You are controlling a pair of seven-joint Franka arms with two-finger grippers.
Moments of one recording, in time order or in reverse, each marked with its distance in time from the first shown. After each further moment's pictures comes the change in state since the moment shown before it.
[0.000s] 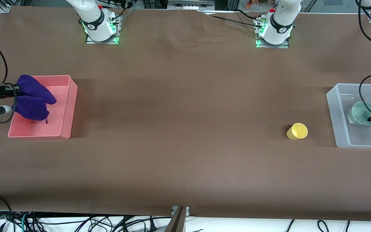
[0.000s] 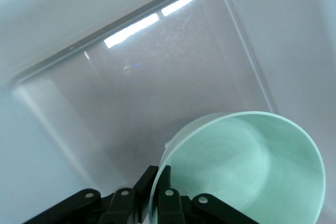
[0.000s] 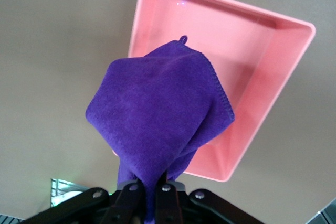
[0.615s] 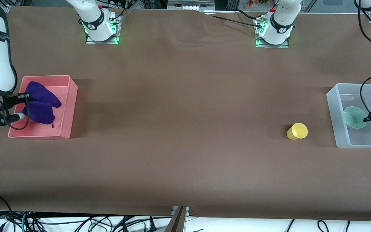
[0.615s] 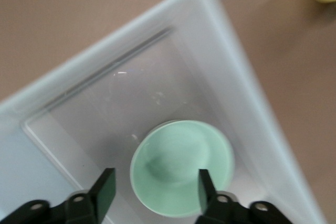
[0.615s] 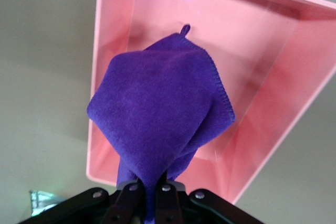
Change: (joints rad) left arm -0.045 -0.094 -0.046 0.095 -0.006 -0.225 0.017; right arm -0.003 0.082 -0.015 -0.140 0.000 0.184 -0.006
